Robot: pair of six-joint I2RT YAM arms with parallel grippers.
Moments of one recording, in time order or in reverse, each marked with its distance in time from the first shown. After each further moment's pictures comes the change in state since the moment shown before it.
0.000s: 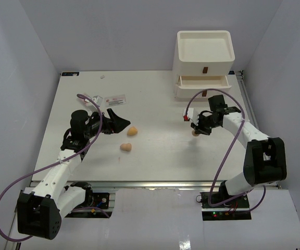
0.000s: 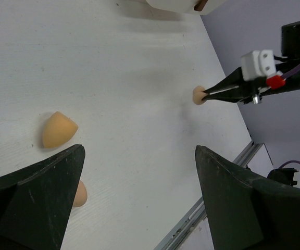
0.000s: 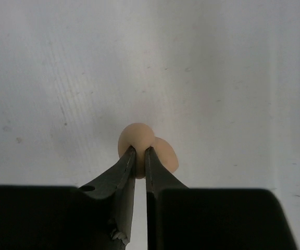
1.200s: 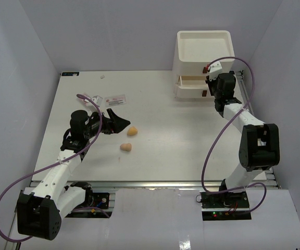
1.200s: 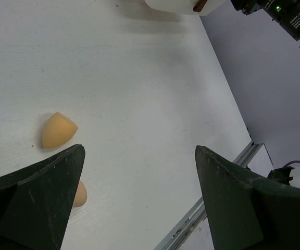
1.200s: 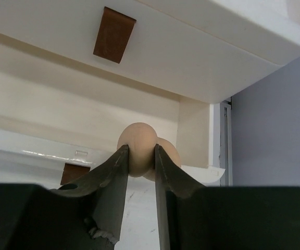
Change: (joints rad) left arm 0.000 -0.006 -0.001 -0.001 0.000 0.000; right arm -0.086 0.177 0.135 0.926 0.597 0.760
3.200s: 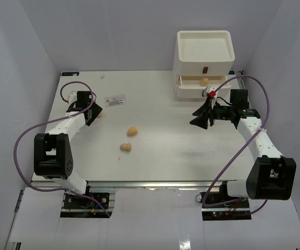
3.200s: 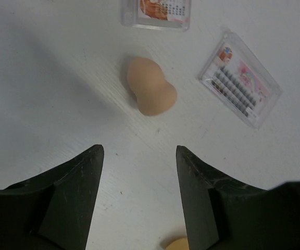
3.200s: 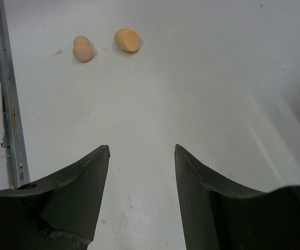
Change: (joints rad) left arm 0.138 0.591 0.394 -0.360 -0.804 -0.332; right arm -0.084 -0.337 -0.127 -0.729 -1.214 -0.244
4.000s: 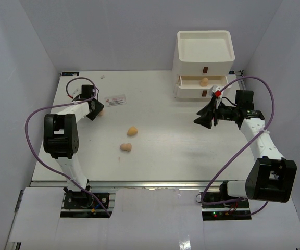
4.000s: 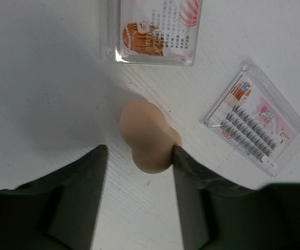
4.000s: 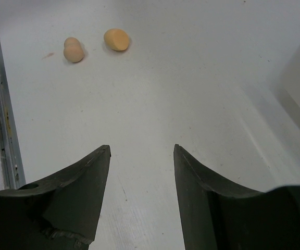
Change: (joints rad) left arm 0.031 0.337 0.243 -0.028 0.011 -0.002; right arm -0.070 -0.021 -0.014 -0.001 -0.017 -0.003
